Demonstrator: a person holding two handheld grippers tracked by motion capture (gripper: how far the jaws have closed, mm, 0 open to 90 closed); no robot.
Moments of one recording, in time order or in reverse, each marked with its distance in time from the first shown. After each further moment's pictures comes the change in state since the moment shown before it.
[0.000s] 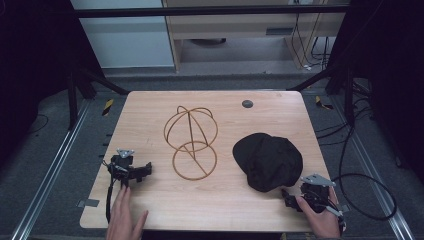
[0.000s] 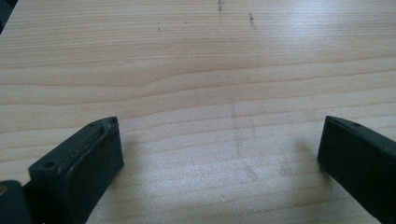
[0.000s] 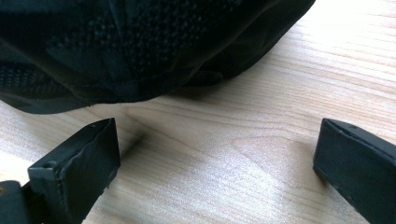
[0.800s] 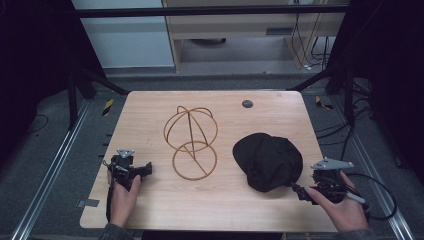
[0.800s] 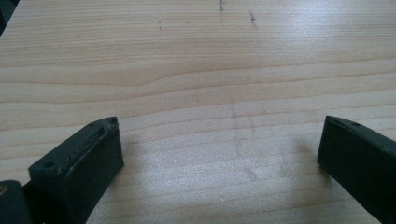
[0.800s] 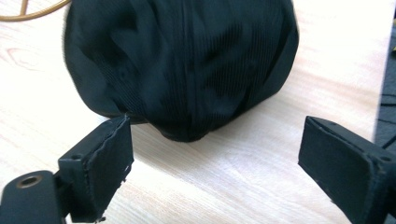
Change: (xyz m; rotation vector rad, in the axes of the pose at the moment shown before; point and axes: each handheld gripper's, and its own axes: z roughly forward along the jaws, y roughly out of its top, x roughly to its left) left arm -0.001 0.000 0.000 0.000 0.008 -0.009; right arm -0.002 0.068 -0.073 0.078 0.087 -0.128
